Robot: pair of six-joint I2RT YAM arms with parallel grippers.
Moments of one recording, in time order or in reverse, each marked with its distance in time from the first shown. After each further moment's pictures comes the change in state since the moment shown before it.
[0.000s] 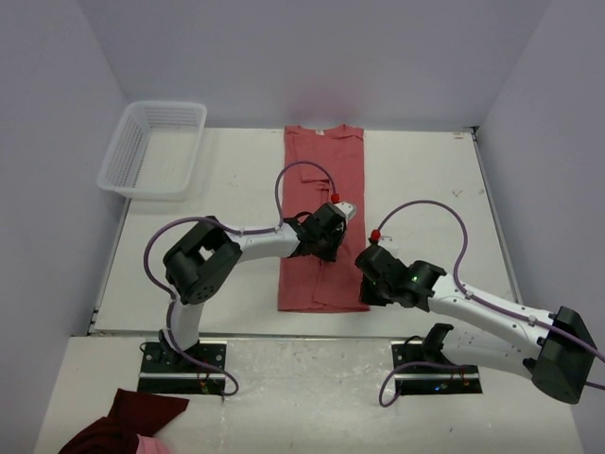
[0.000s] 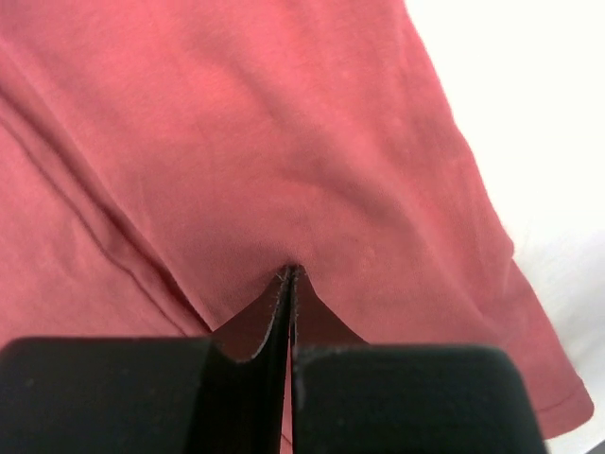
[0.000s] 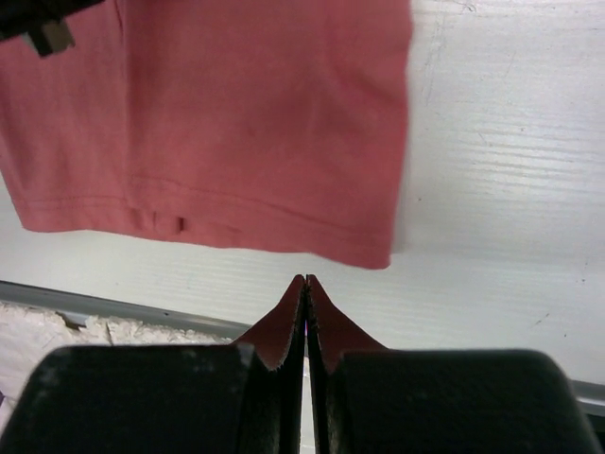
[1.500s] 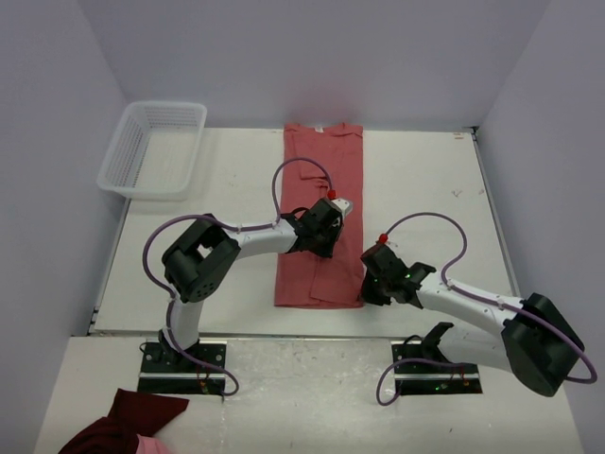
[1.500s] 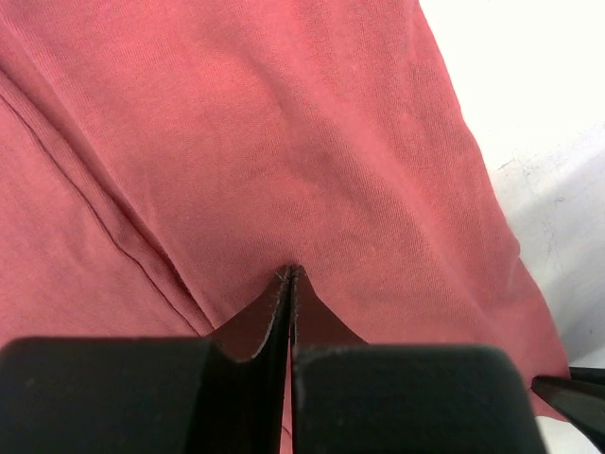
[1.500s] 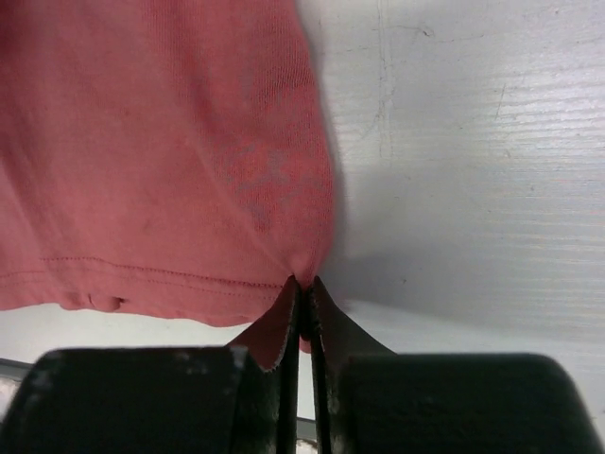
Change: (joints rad) left arm 0.035 0.018 0.039 -0.029 0.017 0.025; right arm -0.166 0.135 -0.164 0.282 -0.113 0.033
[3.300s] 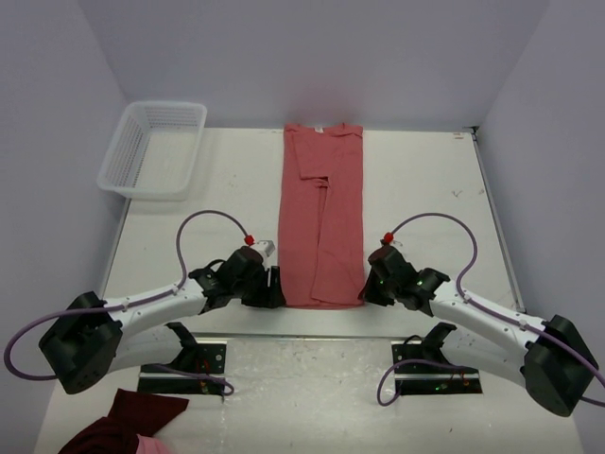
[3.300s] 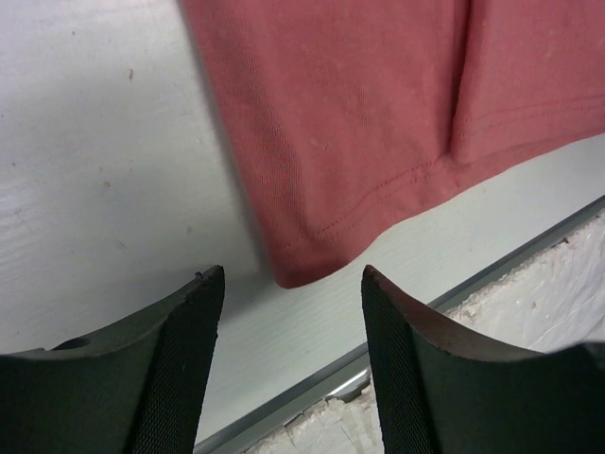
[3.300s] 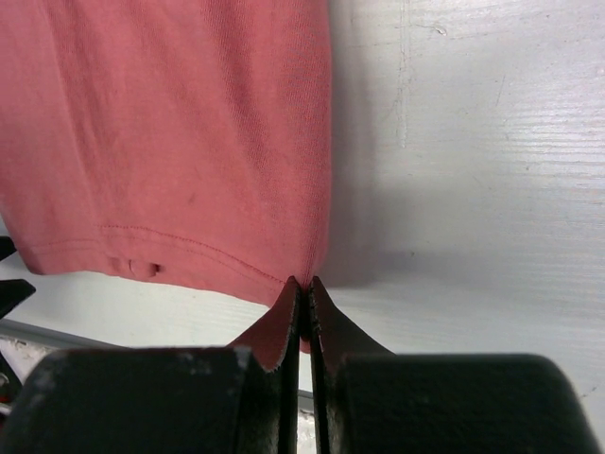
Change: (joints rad) left arm 0.064 -0.842 -0.837 -0.004 0.120 -0.338; right arm 0.011 -0.162 -0.019 -0.048 0.003 -0.008
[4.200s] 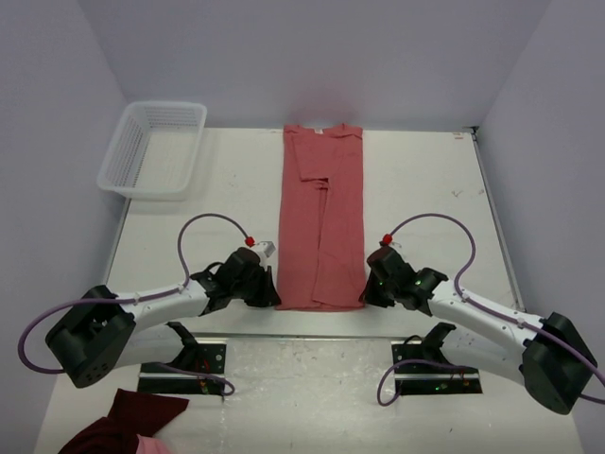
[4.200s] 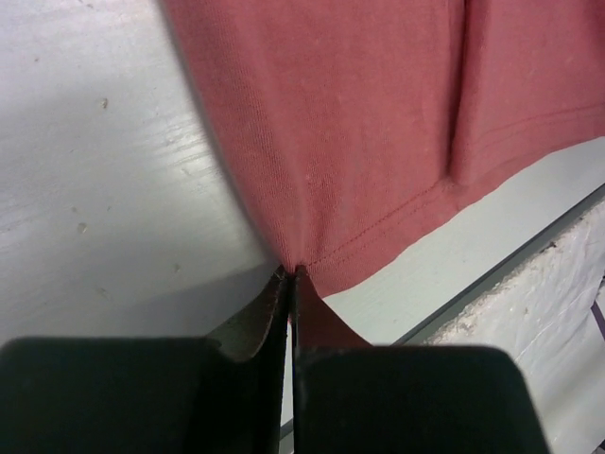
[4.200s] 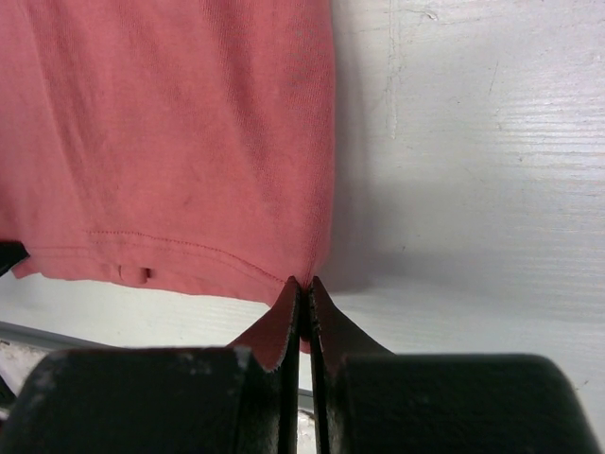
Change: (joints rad) left arm 0.041 0.079 -0.063 0.196 0.082 0.008; right arm 0.005 0.012 0.000 -0.014 0.000 -0.002
